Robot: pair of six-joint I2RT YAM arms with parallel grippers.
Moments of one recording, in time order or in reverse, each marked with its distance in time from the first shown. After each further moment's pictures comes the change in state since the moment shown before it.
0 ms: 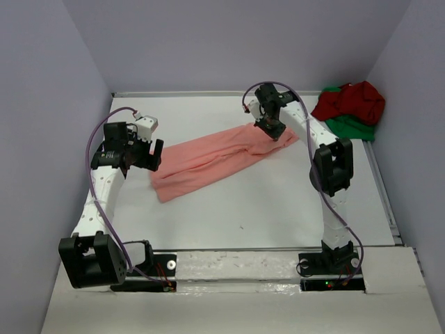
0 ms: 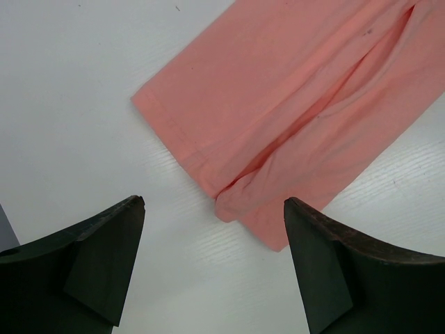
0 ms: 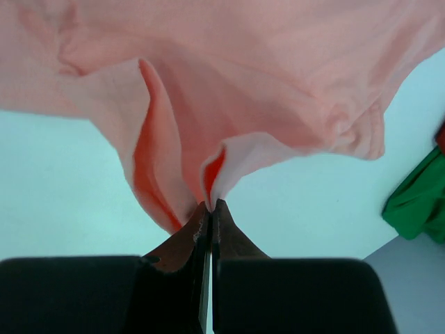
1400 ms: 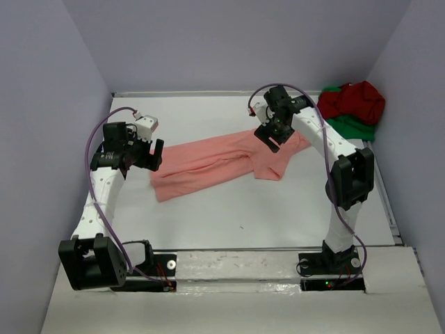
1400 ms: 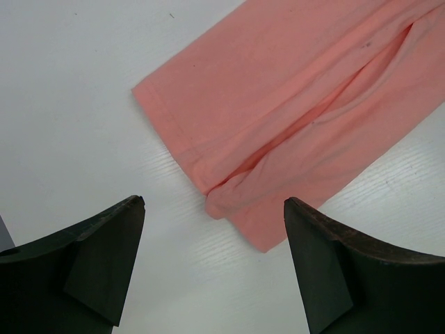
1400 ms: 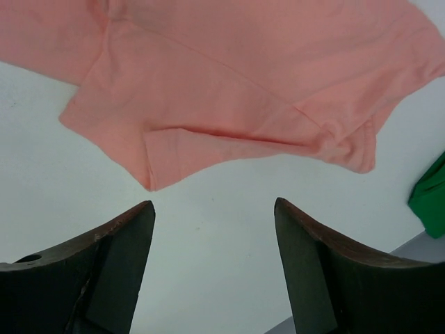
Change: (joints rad) left arm 0.000 -0.014 0.000 0.001 0.023 0.000; right arm 0.007 -0.268 -0.256 0.027 -0.116 0.005
